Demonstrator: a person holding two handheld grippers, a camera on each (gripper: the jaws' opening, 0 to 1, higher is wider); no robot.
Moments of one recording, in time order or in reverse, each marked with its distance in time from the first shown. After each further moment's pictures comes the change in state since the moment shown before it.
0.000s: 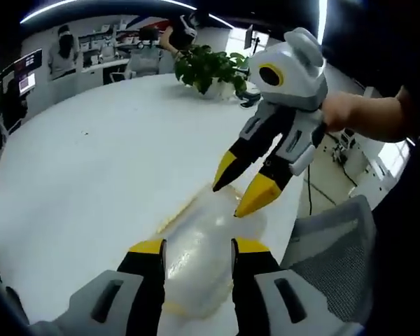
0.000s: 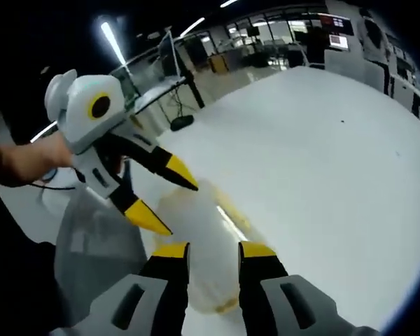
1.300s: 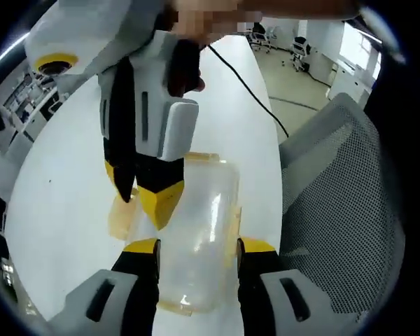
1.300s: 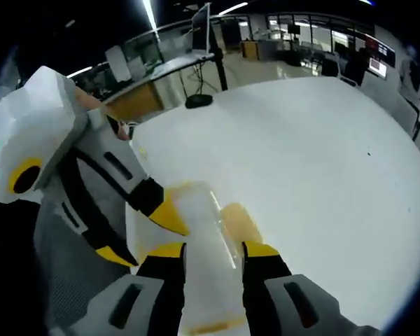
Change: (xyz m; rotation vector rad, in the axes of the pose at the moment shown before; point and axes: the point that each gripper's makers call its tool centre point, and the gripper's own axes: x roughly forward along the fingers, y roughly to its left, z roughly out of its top) left arm 0.018 -0.035 -0.028 0.485 0.246 -0.057; right arm 0.038 -0.011 0.013 -0.234 0.146 0.028
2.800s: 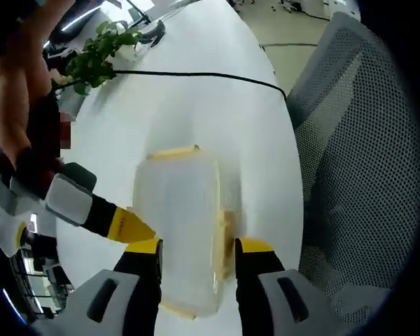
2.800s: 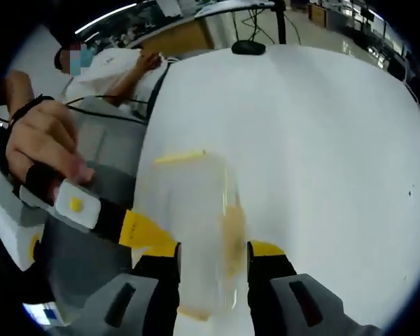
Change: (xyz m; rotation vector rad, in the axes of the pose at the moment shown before) left arm 0.019 -0.016 0.001 0.305 0.212 0.252; right arm 0.018 -0.001 -0.009 -0.232 0.381 0.234
